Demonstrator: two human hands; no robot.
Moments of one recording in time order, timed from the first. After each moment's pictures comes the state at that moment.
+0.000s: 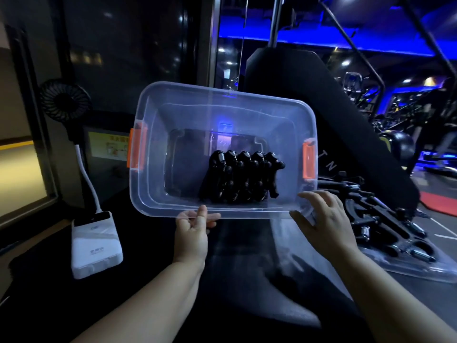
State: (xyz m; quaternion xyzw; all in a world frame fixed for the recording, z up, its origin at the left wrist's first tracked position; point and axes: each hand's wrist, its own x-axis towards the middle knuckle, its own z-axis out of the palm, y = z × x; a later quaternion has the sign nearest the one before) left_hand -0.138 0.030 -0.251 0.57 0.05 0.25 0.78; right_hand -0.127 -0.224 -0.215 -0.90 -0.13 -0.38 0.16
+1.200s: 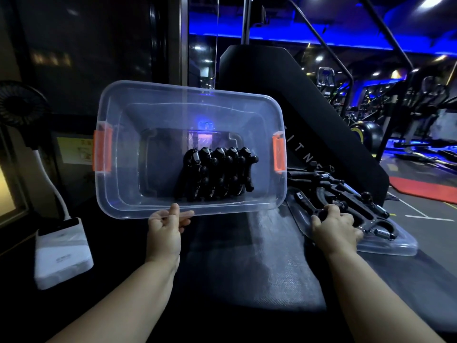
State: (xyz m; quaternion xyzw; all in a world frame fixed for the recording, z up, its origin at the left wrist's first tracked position) left_hand -0.138 0.029 -0.252 0.58 0.05 0.25 0.77; right_hand -0.134 -0.282 -0.238 -0.92 0.28 -0.20 0.20
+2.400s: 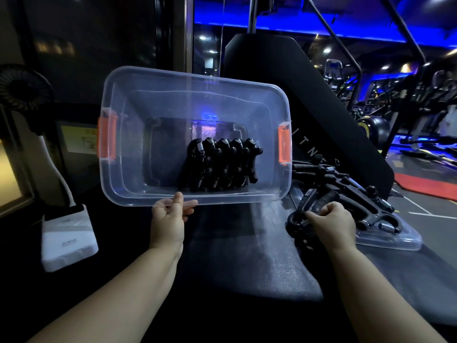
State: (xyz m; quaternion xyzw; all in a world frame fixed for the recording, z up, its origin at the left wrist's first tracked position) left_hand -0.132 0.030 -0.256 0.58 0.06 0.24 0.78; right_hand -0.144 -0.269 -0.238 -0.85 0.21 -0.29 0.38
